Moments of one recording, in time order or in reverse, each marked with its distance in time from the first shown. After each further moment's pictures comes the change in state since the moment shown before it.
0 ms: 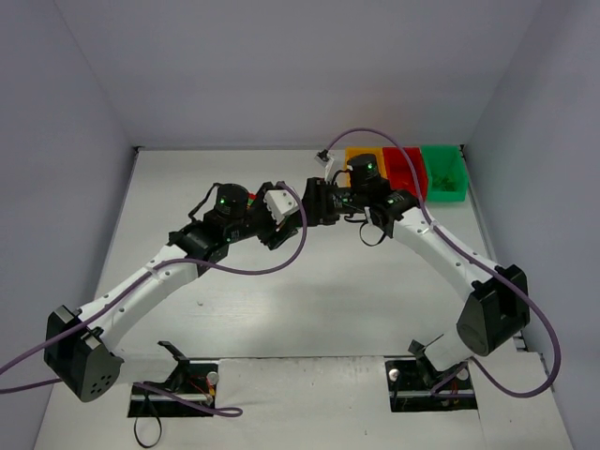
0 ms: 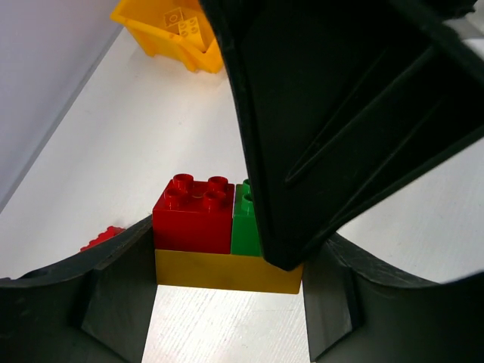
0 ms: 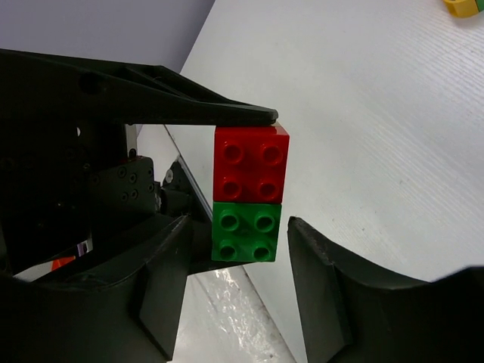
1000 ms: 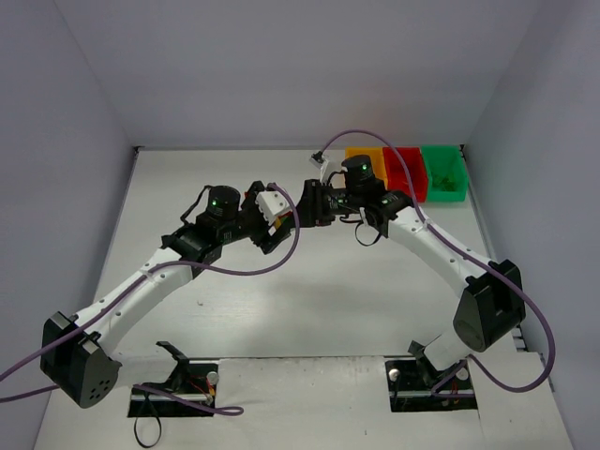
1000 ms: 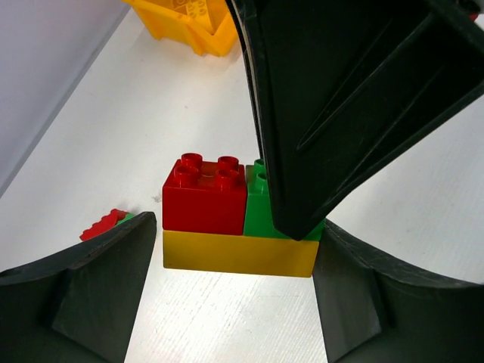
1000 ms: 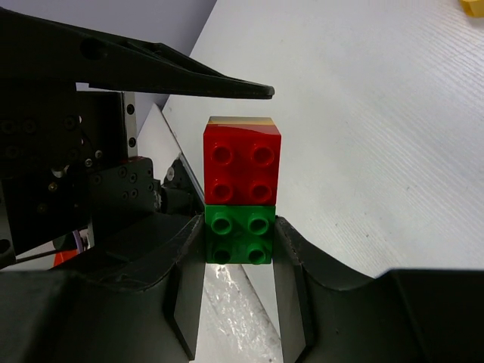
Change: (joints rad) left arm 0.053 -0.032 -0.047 -0.001 0.016 0.013; right arm 0.007 0.035 -0.002 0.030 -0.012 0.001
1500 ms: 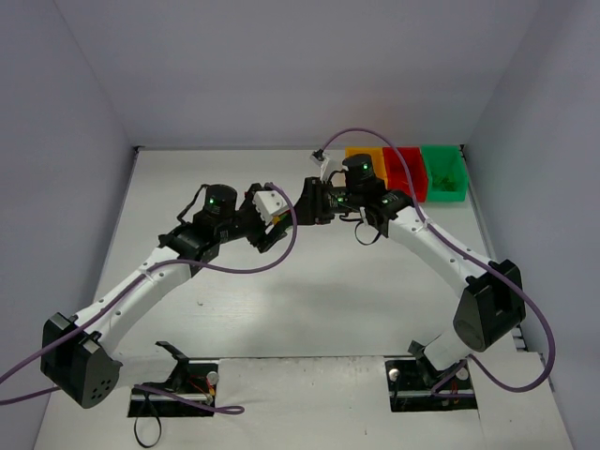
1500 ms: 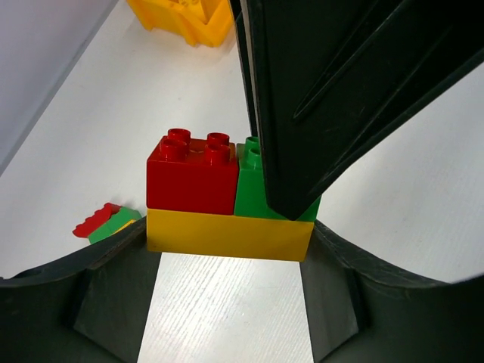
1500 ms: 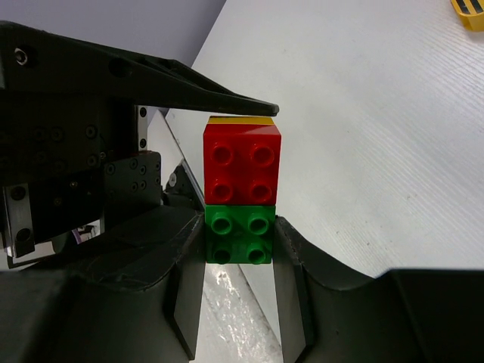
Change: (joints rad) left arm 0.033 0.000 0.000 -0.029 0.043 0.007; right arm 0.000 0.000 0.000 0.032 0.000 0.011
